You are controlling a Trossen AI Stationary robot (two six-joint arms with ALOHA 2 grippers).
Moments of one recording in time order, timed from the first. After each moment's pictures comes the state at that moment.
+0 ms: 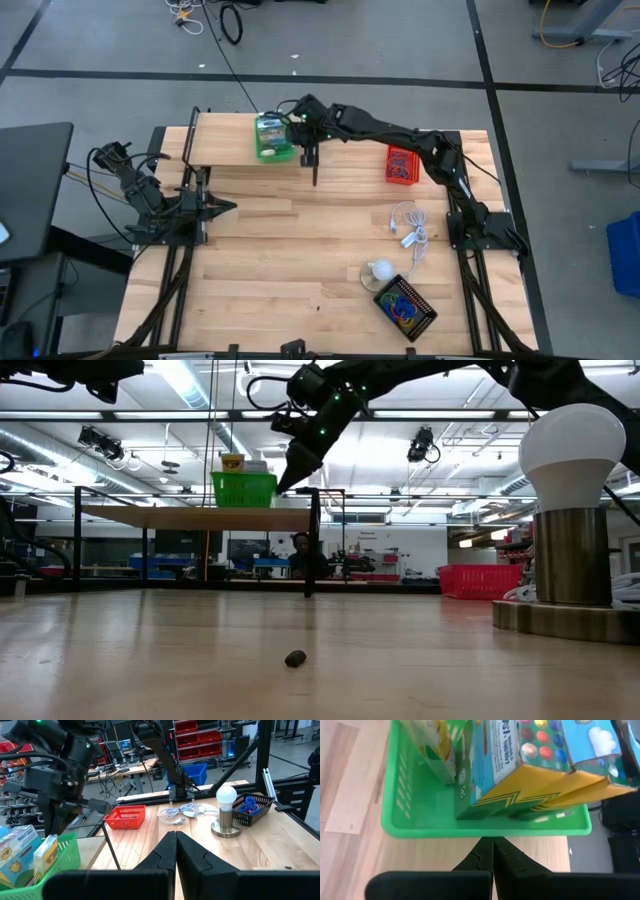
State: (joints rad) left arm -0.72 0.30 0.45 -0.26 -0.86 0.10; right arm -0.36 2.23 2.20 -0.77 0.03 -0.58
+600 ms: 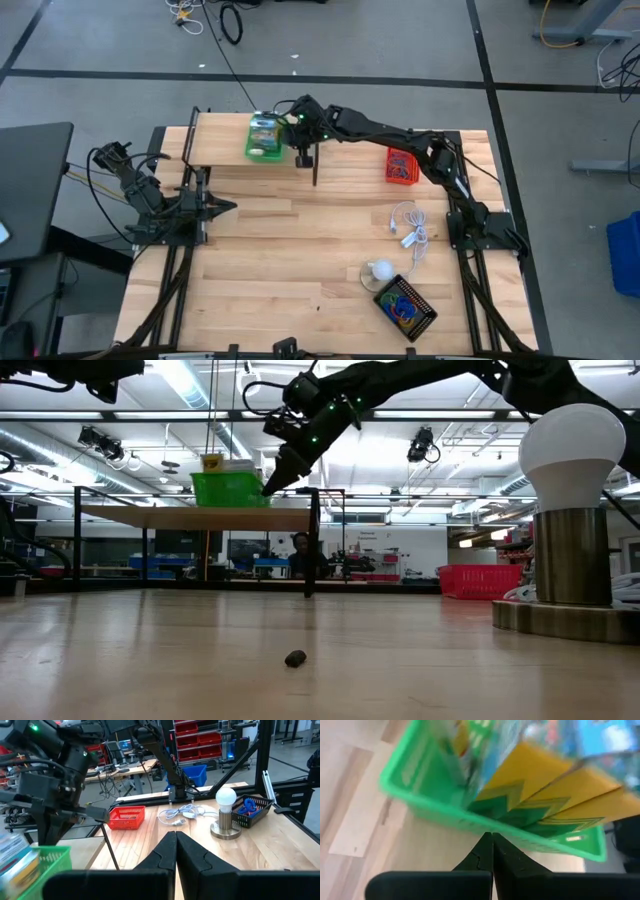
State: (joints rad) left arm -0.72 0.30 0.45 -0.26 -0.86 0.09; right arm -0.37 2.27 2.20 -0.67 -0.07 -0.60
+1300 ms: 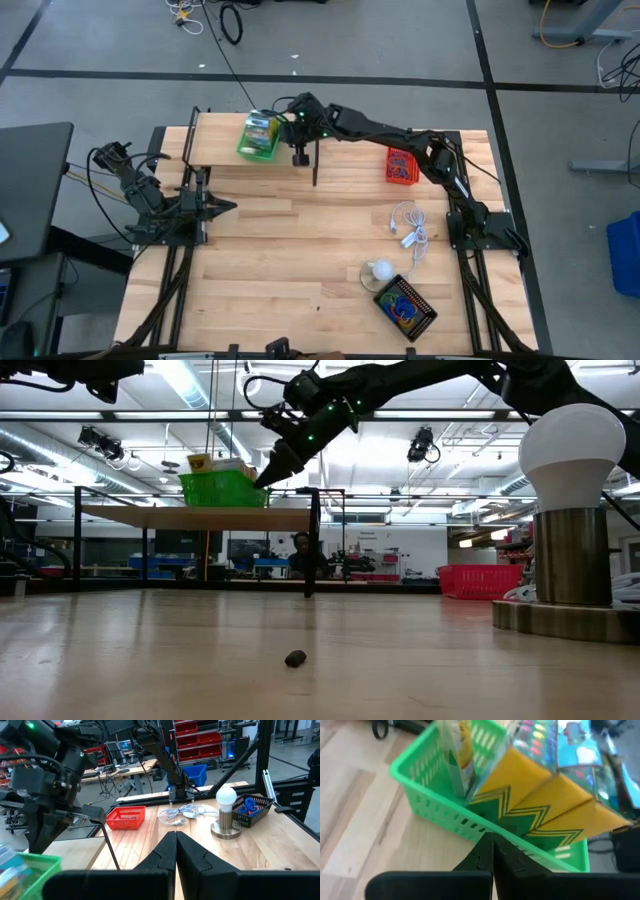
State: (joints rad) left arm -0.72 0.30 0.45 -0.26 -0.86 0.10; right arm -0.38 2.28 2.20 -0.58 -0.14 -0.61
